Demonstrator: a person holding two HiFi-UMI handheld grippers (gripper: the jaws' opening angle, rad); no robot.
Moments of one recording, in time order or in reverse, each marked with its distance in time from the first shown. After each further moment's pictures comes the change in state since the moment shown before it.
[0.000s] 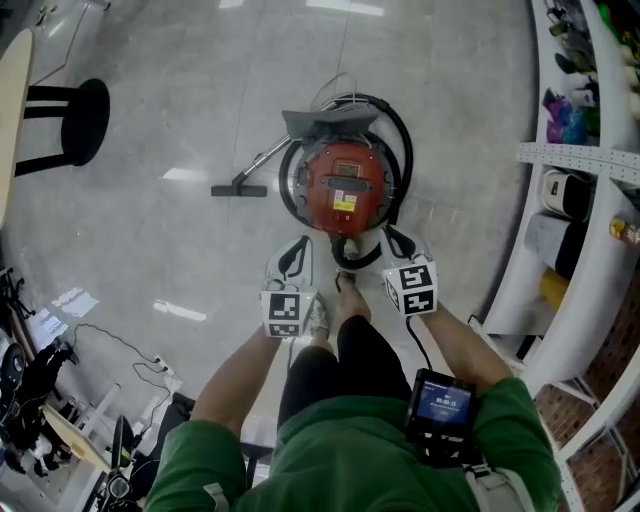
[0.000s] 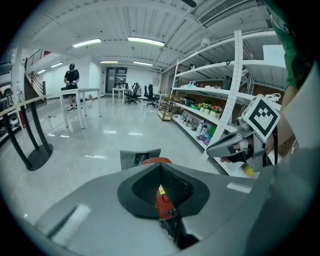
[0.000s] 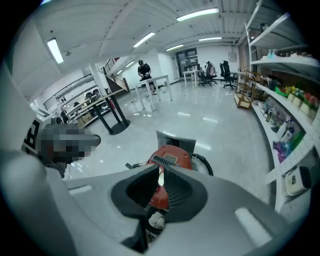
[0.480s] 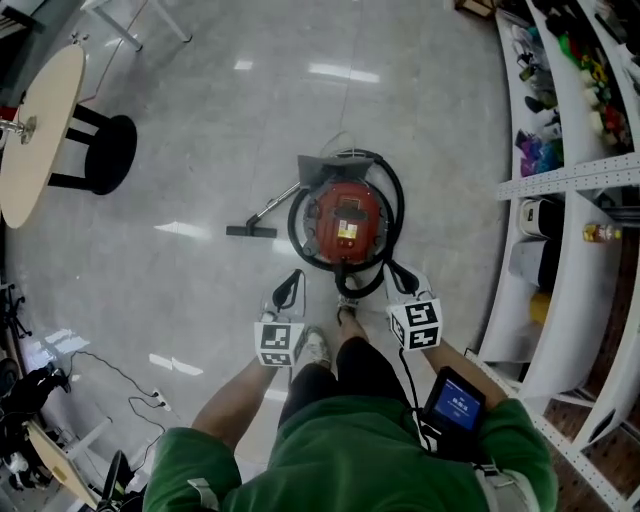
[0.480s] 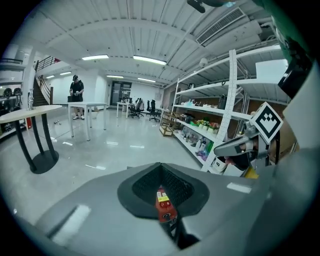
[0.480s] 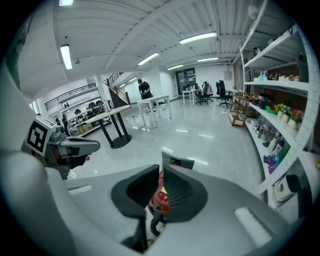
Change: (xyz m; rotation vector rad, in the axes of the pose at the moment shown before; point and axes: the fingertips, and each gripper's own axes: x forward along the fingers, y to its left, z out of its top) left arm -0.122 -0.001 0.053 -0.027 -0.159 0.023; right arm -0.125 0.056 0.046 -0.022 -0.183 -0.046
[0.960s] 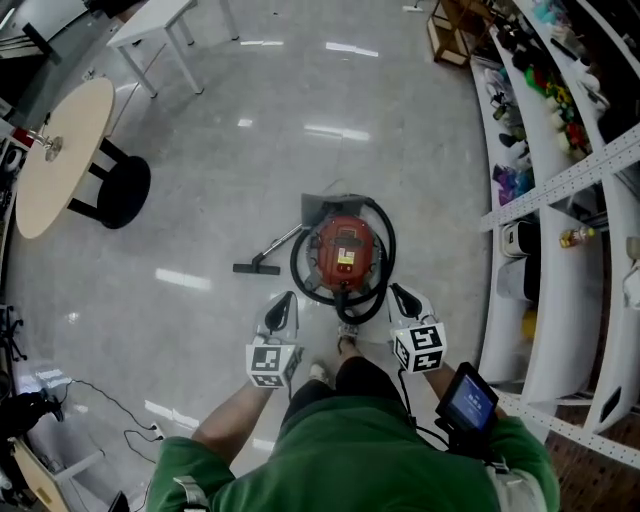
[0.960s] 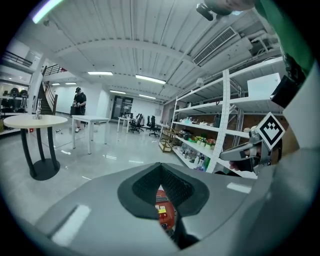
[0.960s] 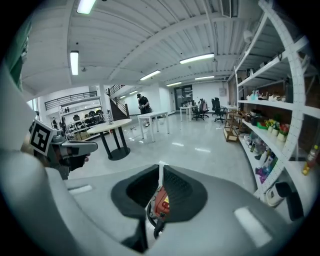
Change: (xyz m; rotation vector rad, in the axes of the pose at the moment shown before) left arm -0.104 -0.002 0.063 -0.014 -0.189 0.004; right arm -0.106 0.047 0.045 -0.022 -0.168 -0.059
